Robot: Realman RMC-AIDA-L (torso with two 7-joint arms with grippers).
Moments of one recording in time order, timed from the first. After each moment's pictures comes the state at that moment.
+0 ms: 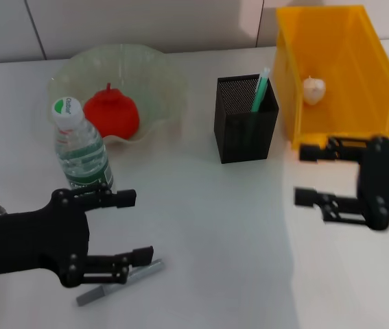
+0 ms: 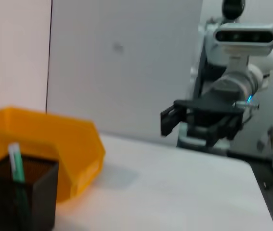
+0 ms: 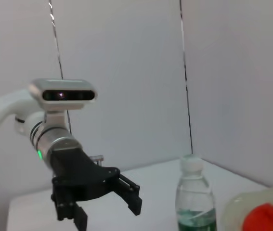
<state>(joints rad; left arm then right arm) -0.18 -2.07 1.20 1.16 1.67 1.68 -1.49 0.13 2.07 -0.95 -1.10 -1.60 -1.77 1.40</state>
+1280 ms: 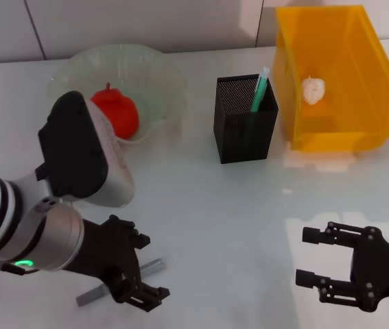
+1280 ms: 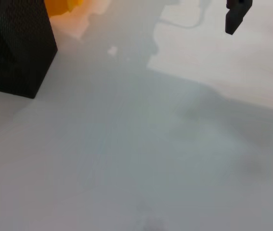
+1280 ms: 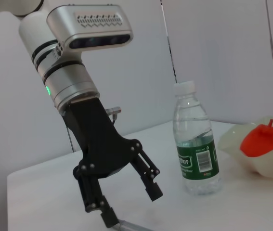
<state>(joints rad) -0.30 -2.08 1.74 1.65 2.39 1.50 -2.29 0.17 2.07 -0.76 -0.59 -1.85 -1.75 1.00</state>
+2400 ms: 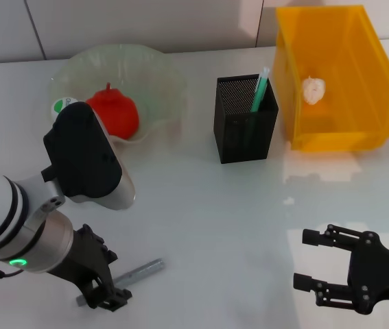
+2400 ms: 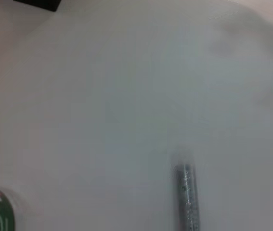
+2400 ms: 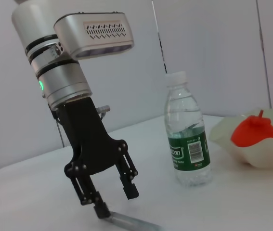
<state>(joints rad) -0.39 -2.08 1.80 1.62 2.57 1.59 -2.46 0.16 2.08 -0.76 -0.56 -1.85 -1.72 0.97</state>
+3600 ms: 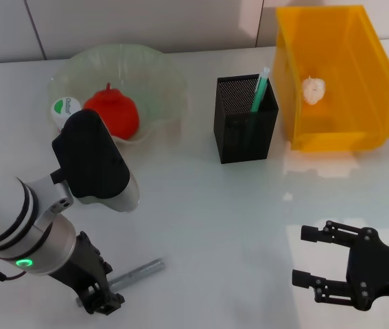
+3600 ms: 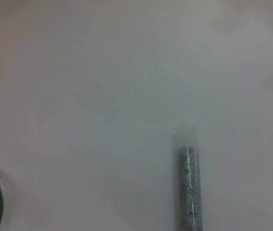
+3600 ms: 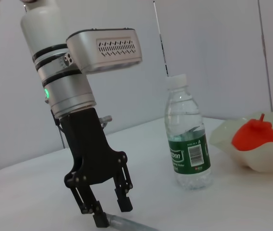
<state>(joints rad) -0.44 -2.08 1.81 1.53 2.59 1.60 -2.50 0.17 2.08 -0.75 -0.56 -1.85 -1.72 0.96</state>
